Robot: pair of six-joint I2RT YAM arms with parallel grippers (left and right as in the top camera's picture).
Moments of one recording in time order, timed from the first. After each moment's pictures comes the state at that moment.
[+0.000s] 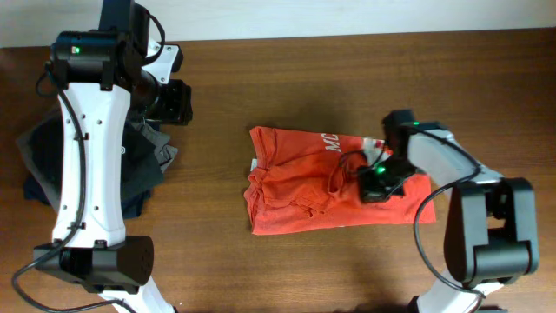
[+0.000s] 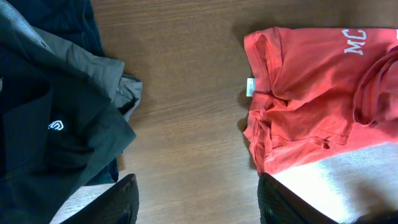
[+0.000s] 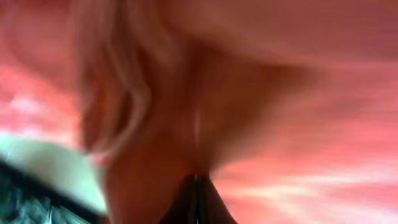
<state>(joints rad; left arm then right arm) -0.08 1.90 2.27 -1.67 0.11 0.05 0.09 1.85 1.14 -1.03 -0.45 -0.03</state>
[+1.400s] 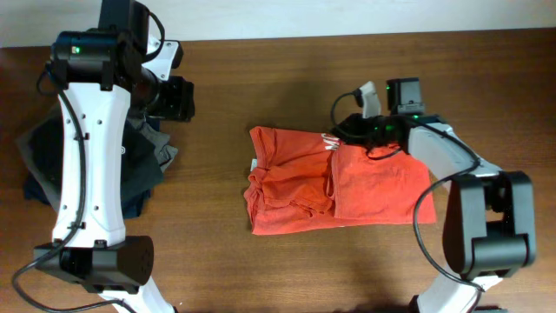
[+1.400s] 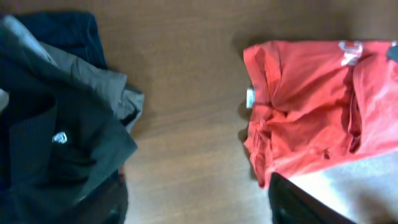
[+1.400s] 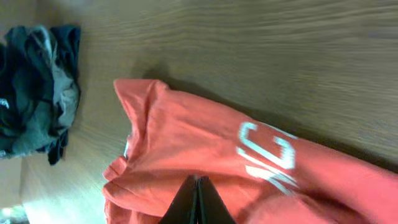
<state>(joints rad) -0.08 1.90 2.27 -1.62 0.11 0.05 0.03 1.89 1.20 -0.36 -0.70 0.20</state>
